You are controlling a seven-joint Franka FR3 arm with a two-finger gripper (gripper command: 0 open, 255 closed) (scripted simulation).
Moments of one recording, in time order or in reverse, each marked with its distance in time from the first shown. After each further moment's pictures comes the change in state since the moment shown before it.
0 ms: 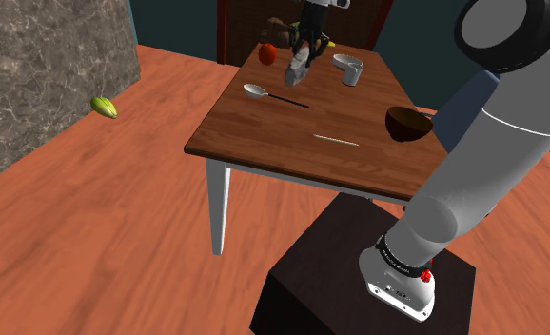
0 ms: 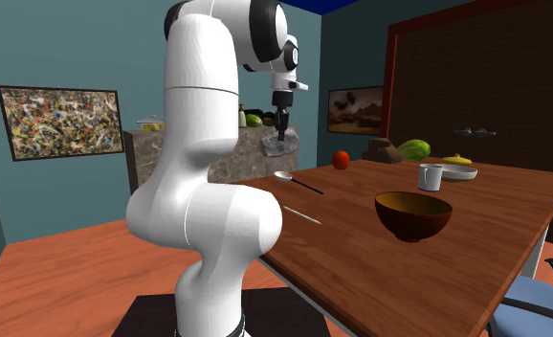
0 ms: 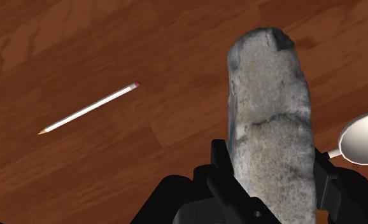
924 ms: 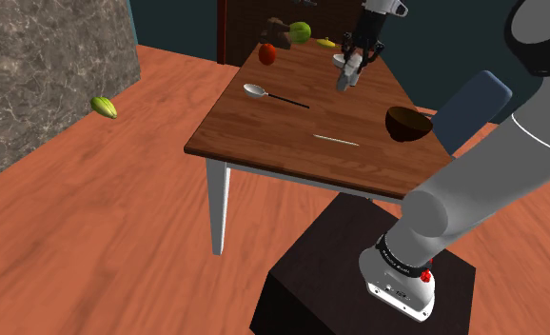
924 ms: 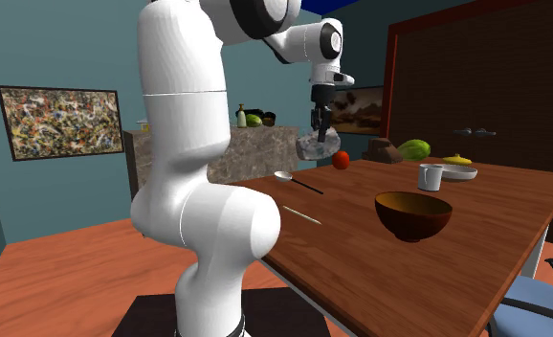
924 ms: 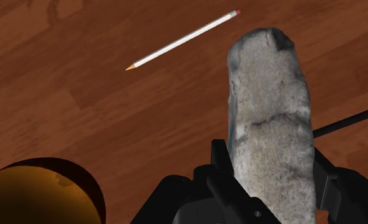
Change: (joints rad) arm -0.139 -0.209 -0.142 -0.225 -0.032 0.003 -0.276
